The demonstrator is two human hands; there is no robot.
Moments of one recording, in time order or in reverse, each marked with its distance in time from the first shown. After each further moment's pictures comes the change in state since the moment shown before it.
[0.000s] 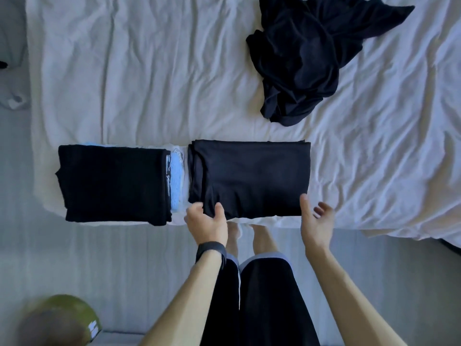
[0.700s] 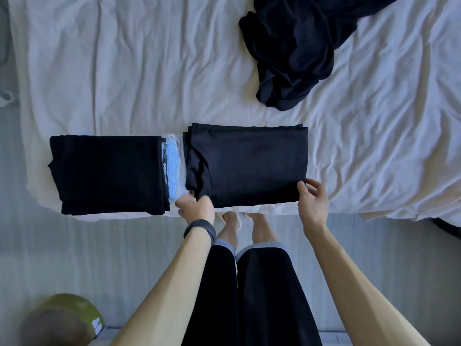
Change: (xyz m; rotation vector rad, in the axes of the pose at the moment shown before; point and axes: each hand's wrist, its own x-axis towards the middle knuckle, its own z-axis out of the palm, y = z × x) left_hand 0.025 -0.003 -0.004 -0.231 0.014 -0.316; right_hand 0.009 0.007 0.006 0.046 -0.052 -0.057
